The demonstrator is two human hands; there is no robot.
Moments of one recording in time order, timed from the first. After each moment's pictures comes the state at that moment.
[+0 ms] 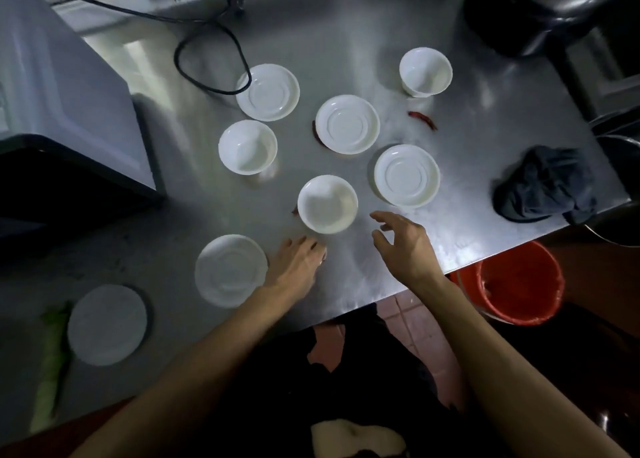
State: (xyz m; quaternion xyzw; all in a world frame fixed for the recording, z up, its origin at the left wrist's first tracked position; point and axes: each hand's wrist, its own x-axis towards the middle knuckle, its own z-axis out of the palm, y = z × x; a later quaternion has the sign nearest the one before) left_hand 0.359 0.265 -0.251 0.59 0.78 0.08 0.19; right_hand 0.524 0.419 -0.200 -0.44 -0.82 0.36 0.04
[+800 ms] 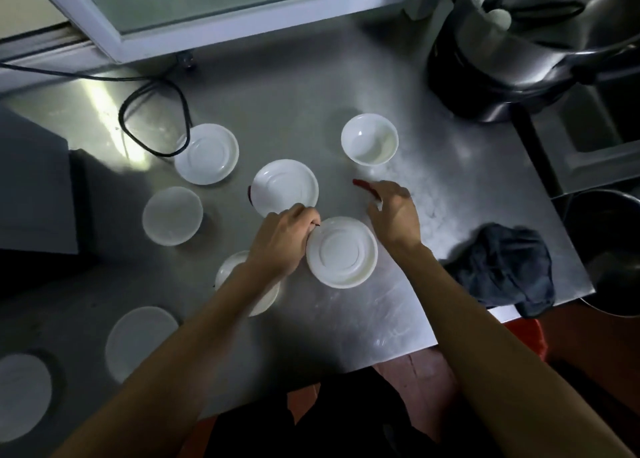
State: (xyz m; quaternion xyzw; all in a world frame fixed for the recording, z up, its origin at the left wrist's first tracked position) left_hand 0.345 0.490 -0.210 0.56 0.79 0.20 0.15; right_hand 0.494 0.668 -0.245 -0.43 -0.85 0.30 0.08
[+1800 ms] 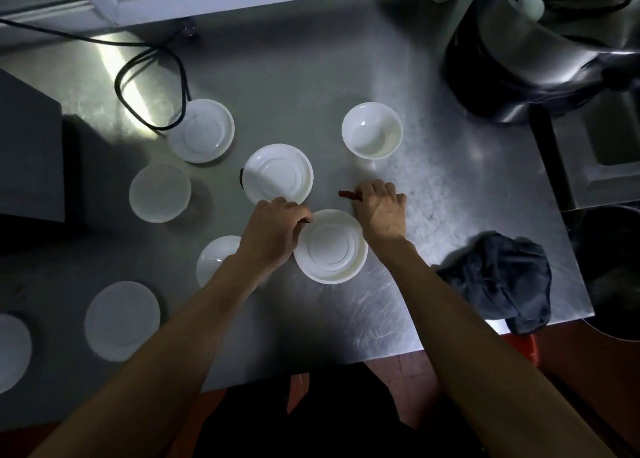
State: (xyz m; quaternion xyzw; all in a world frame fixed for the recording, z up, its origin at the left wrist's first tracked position) left_hand 0.358 0.497 -0.226 0.52 0.83 0.17 0.12; right_hand 0.484 0.674 -0.270 -0.37 -0.91 0.18 -0.04
